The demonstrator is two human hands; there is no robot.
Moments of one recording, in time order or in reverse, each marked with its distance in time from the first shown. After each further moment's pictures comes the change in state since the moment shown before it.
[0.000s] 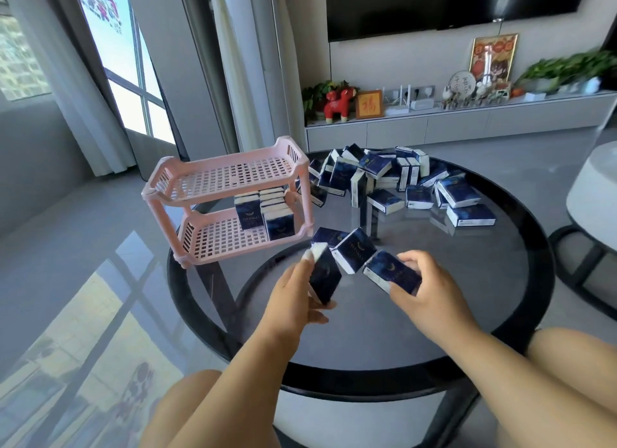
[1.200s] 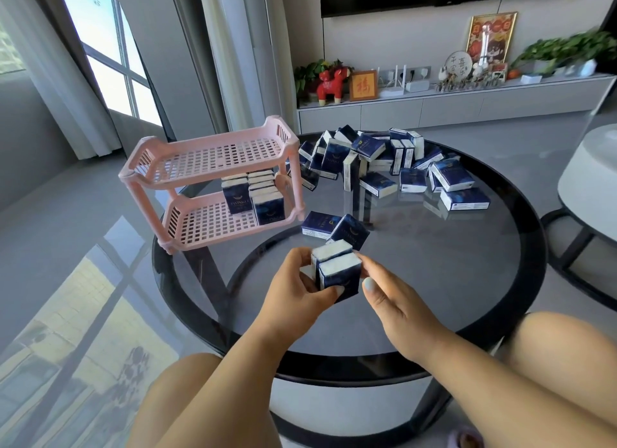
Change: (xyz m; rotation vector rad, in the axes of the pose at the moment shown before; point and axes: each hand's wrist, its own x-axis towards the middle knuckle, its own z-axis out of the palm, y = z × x) left_hand 0.007 -0.025 0.000 0.404 -0.072 0.356; right_hand -0.028 -0.018 0.016 0.320 -0.434 -0.074
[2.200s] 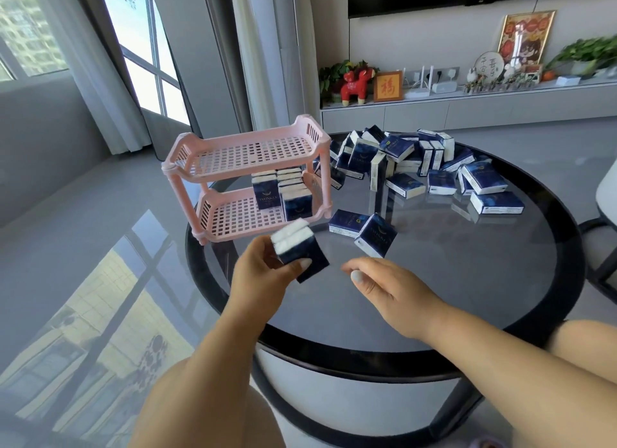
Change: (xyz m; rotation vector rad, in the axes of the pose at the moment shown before) left_hand -0.001 -0.007 -0.069 -0.058 0.292 -0.101; right_hand 0.031 -0.023 0.013 -0.334 -0.146 -0.078
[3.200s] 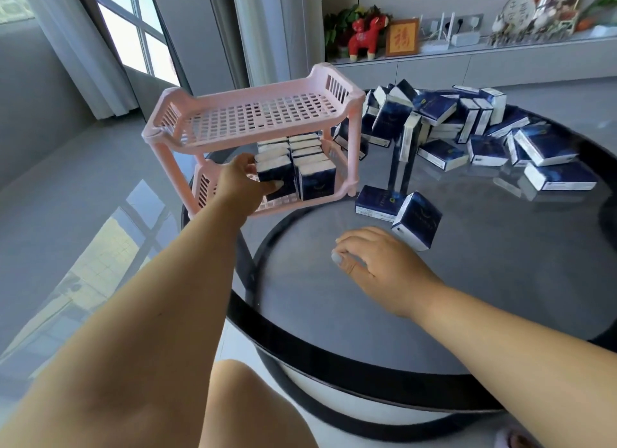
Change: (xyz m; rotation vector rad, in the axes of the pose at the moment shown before) left_hand 0.169 -0.016 -0.034 0.342 0.021 -0.030; right_hand 0.074 0.010 0.048 -0.223 0.069 -0.107
